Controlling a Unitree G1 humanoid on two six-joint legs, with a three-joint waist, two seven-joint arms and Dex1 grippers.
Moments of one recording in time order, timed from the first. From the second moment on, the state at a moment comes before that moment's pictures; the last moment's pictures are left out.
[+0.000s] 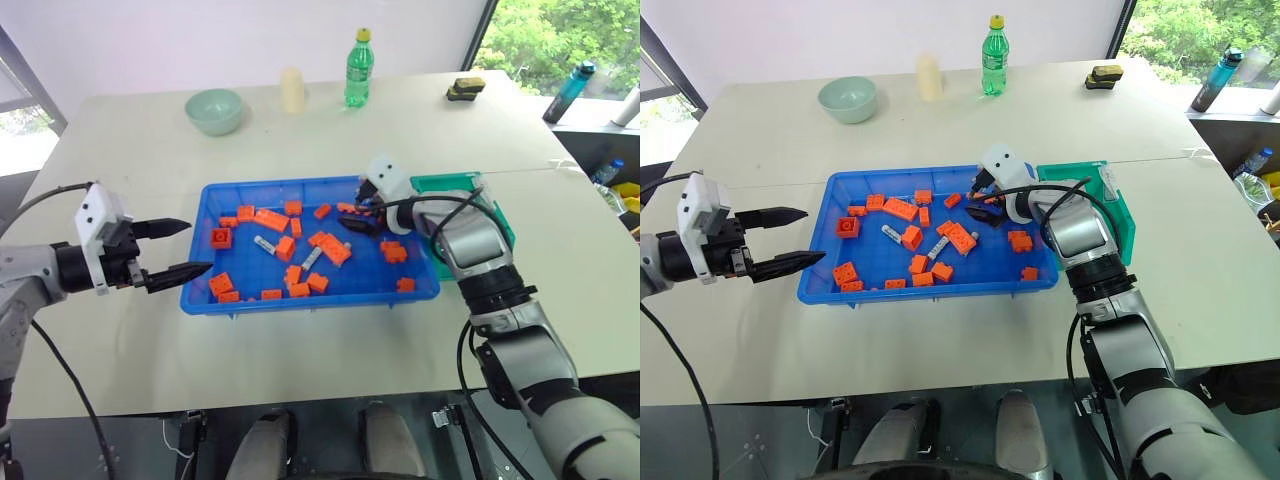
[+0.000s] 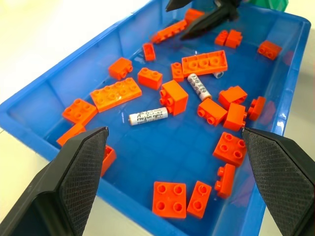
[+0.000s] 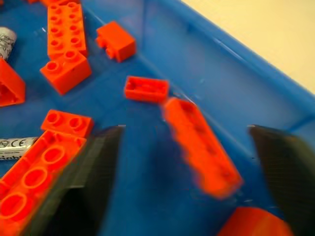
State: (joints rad) left arm -0.19 0.97 0.33 -0.19 -0.63 0.55 -1.11; right arm -0.87 -0.36 0.19 0.27 -0.03 0.69 0.71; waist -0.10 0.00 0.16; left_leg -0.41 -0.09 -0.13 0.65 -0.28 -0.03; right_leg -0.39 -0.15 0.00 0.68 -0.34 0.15
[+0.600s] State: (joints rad) left arm -0.20 0.96 0.30 -0.18 -0.62 0.55 -1.10; right arm -0.98 -0.04 0.38 0.27 0.01 0.81 0.69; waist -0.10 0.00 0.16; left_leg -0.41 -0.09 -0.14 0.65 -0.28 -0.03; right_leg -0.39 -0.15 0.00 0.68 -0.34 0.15
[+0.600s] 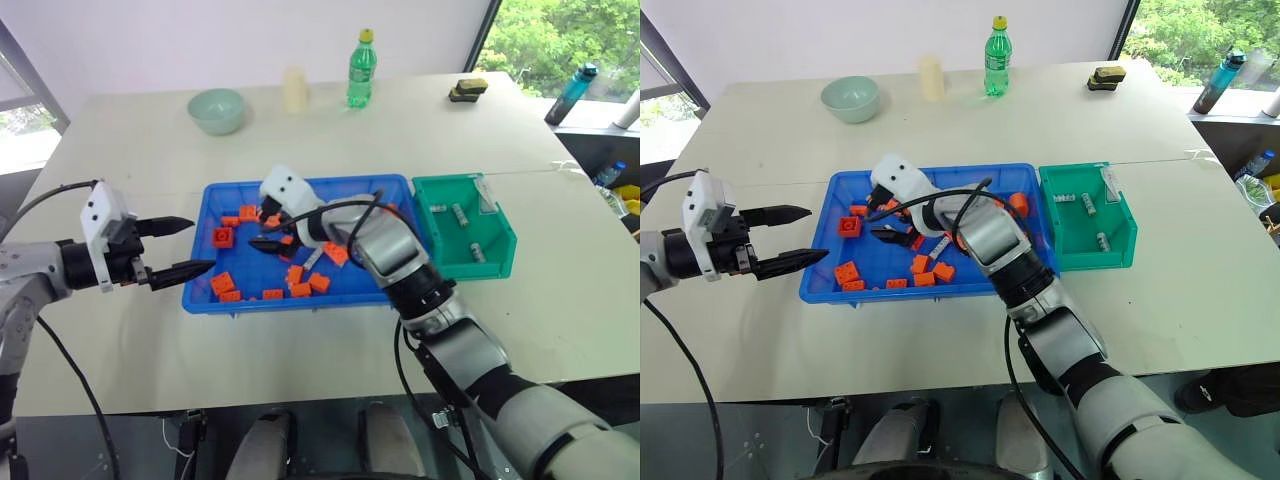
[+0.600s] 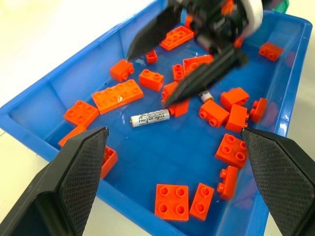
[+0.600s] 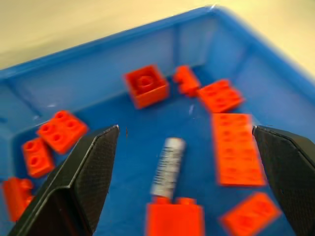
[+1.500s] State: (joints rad) left arm -0.18 0.95 0.31 -0.20 -0.62 0.54 -1.08; right arm -1.02 0.05 0.47 0.62 -0.06 0.63 0.68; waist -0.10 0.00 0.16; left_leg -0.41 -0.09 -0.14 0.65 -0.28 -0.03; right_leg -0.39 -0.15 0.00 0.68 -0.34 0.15
